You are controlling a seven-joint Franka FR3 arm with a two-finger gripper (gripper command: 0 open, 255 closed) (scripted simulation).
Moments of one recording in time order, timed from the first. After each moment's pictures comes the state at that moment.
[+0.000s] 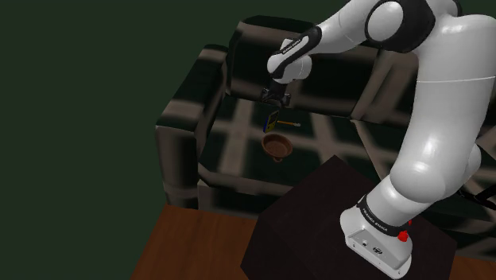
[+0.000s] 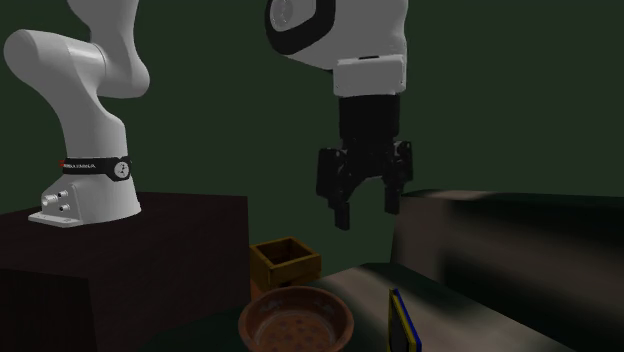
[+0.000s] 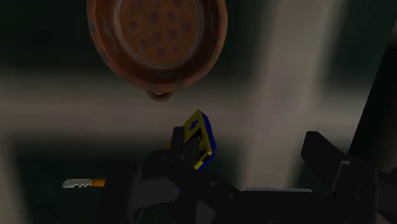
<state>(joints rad) -0.18 0.51 -0.09 -1.91 0.15 2.43 0.43</state>
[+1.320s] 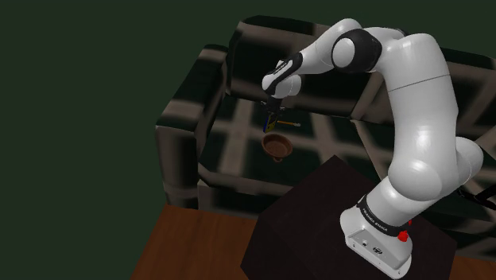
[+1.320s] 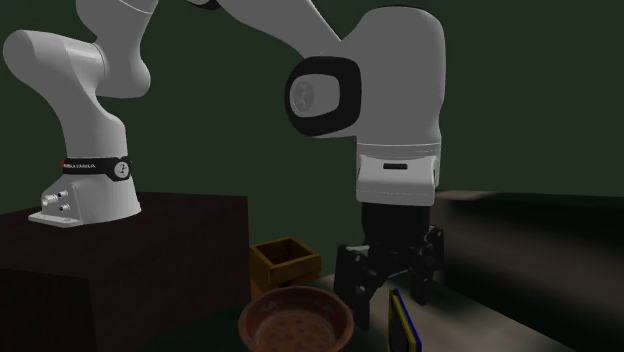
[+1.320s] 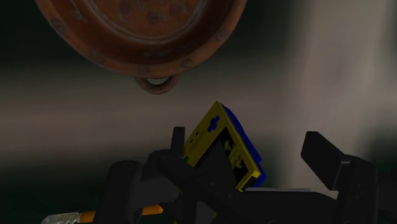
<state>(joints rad) -0.23 0.82 -0.09 -1.67 0.20 2.48 0.47</state>
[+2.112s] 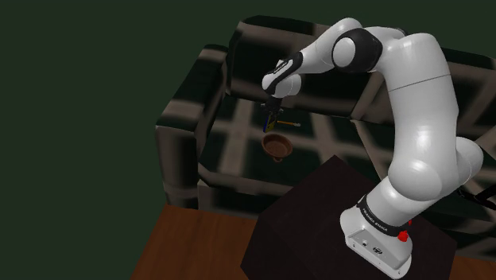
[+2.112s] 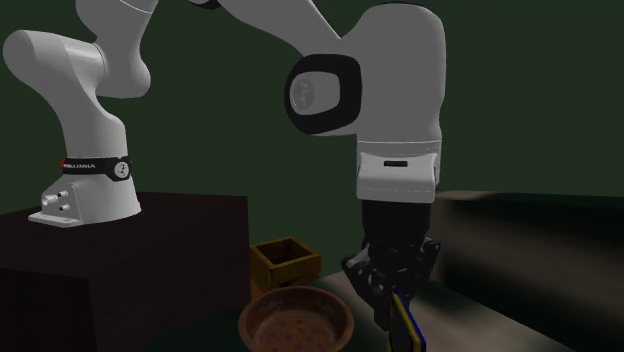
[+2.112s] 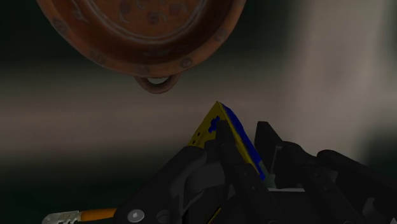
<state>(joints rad) -0.23 0.82 -0.09 -1.67 0.20 2.48 0.47</state>
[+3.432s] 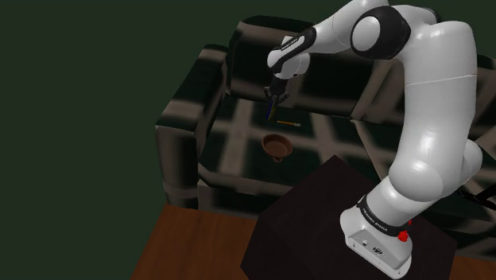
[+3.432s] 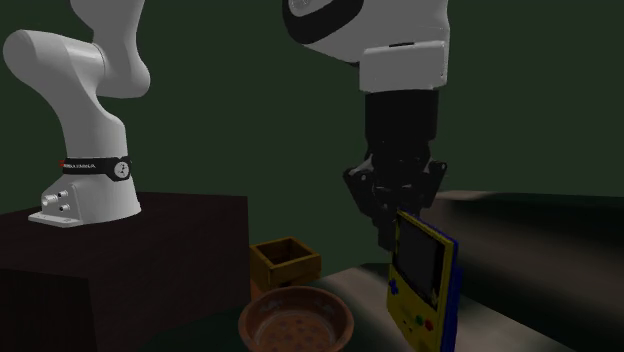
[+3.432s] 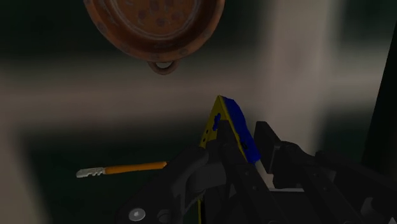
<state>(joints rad) -0.21 0.63 -0.12 -1.71 0.17 2.33 0.50</state>
